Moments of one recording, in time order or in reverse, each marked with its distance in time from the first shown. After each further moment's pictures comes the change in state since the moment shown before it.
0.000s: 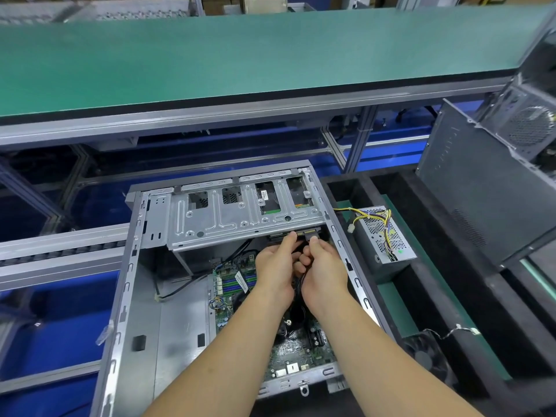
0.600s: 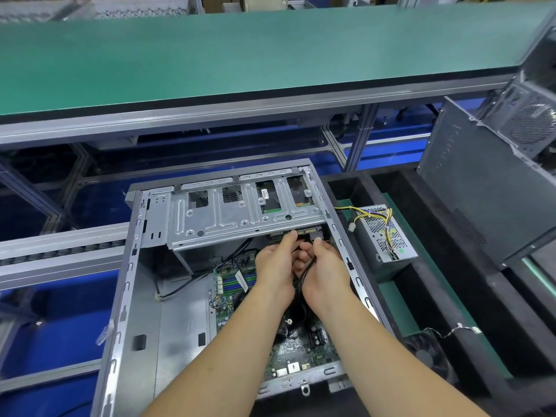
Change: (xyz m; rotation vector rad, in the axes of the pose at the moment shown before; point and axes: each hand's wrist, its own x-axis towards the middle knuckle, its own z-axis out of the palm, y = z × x) left_hand 0.002 0.001 0.001 -0.026 -0.025 -0.036; right_hand 0.001 -0.002 0.000 0.097 -0.015 0.071
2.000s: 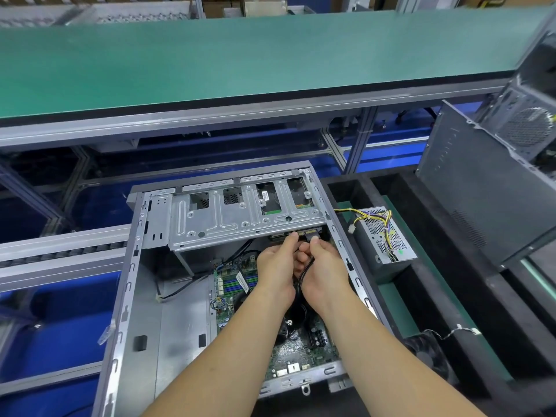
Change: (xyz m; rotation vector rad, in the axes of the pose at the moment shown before) left_hand 0.005 -0.005 -0.001 0.038 -0.006 0.044; right_hand -0.003 -0.003 0.003 -0.077 -0.048 -0.008
